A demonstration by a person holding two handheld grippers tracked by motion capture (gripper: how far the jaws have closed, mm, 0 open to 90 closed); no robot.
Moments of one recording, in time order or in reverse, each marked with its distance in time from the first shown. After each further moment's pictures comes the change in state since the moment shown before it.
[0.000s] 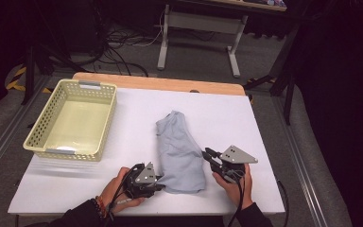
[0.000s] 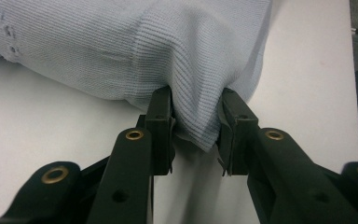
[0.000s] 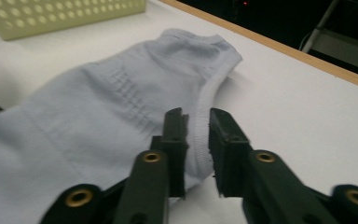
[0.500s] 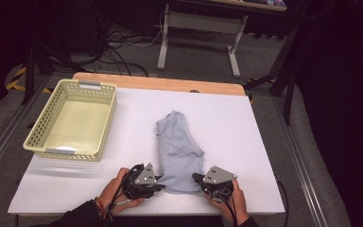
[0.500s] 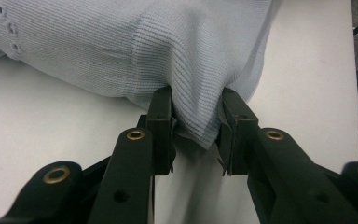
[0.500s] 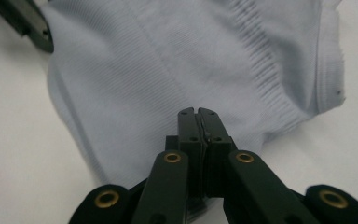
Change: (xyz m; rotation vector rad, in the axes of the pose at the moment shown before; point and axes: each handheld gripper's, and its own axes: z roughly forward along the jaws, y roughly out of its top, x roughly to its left) left arm -0.003 -0.002 -0.001 -0.001 0.018 0.003; right arm 0.045 -0.036 0.008 0.212 0.114 -0.143
